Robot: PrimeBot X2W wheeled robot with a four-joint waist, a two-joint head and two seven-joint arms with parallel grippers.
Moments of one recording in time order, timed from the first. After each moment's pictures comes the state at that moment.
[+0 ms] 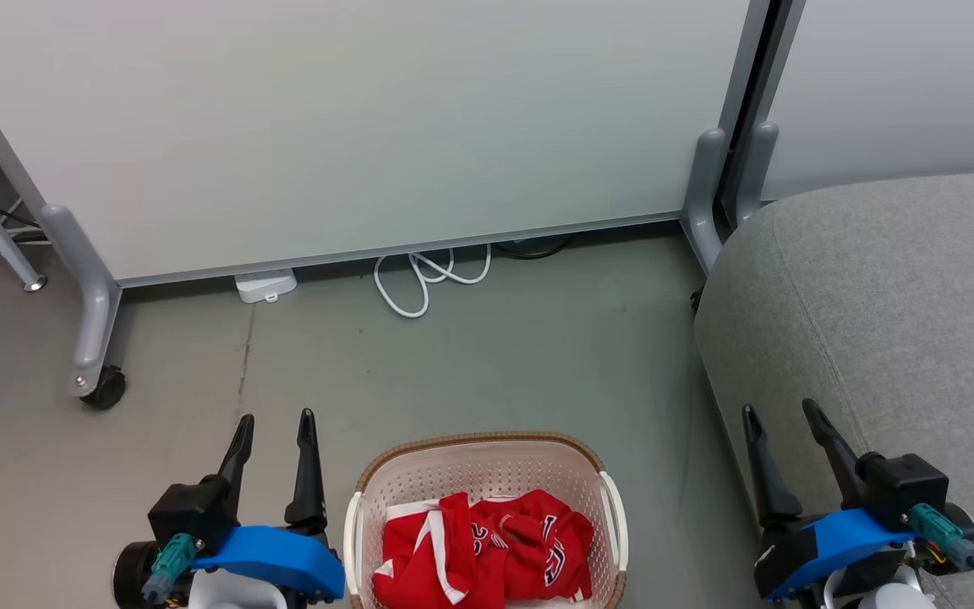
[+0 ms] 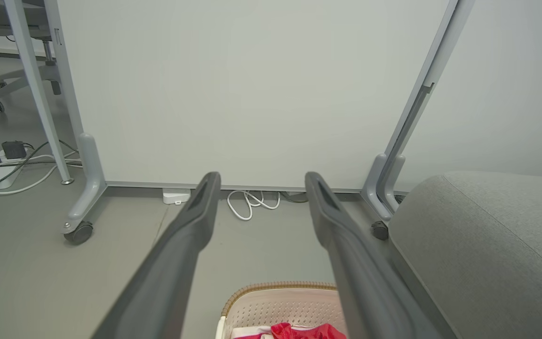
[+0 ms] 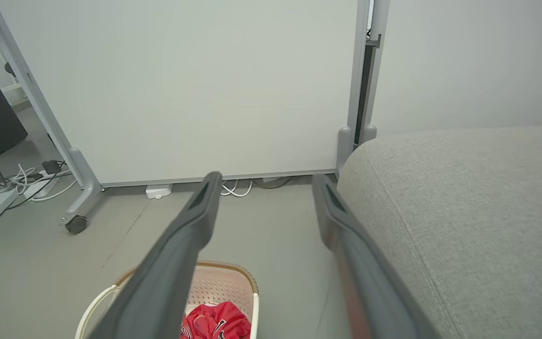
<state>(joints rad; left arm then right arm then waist) -0.10 0.05 -0.12 0.38 -0.29 -0.06 -0.24 -0.11 -0.05 -0.01 0.33 0.12 0.13 -0.20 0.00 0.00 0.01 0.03</state>
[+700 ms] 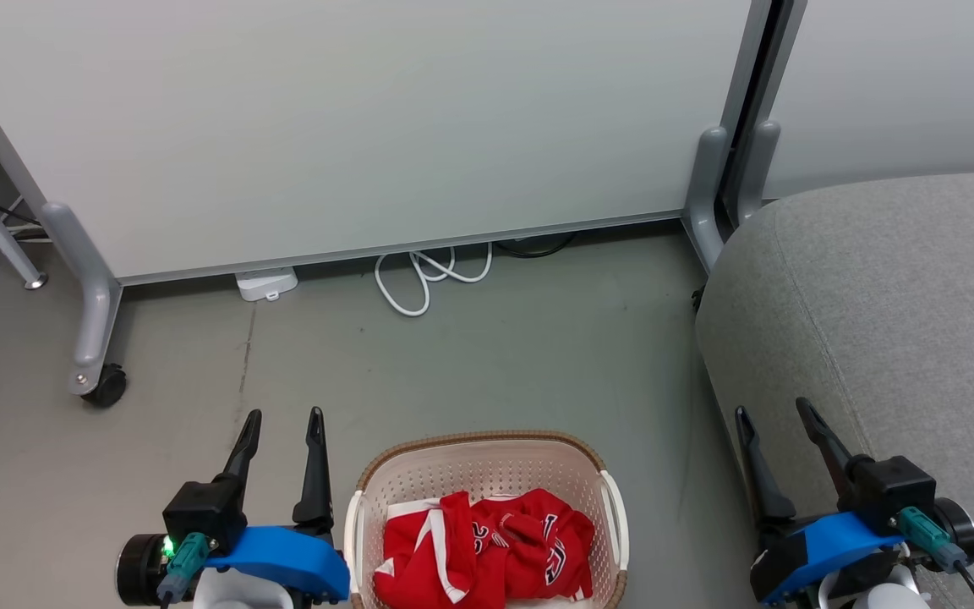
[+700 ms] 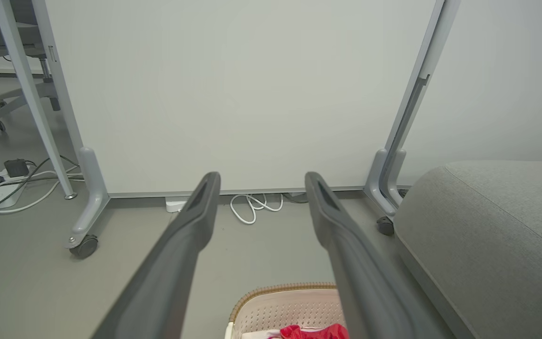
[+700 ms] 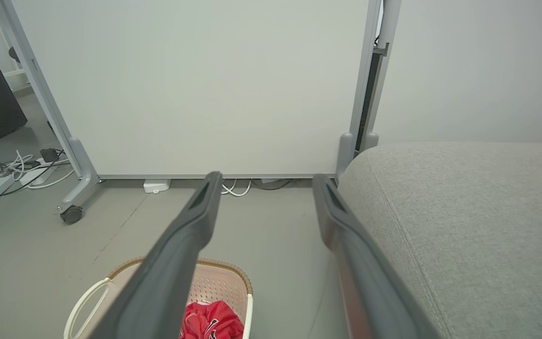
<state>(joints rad) -0.11 0.05 -0.13 0.39 -0.22 -0.05 -0.26 -0.12 -0.05 0.00 0.34 0.06 0.13 -0.23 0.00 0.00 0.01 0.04</state>
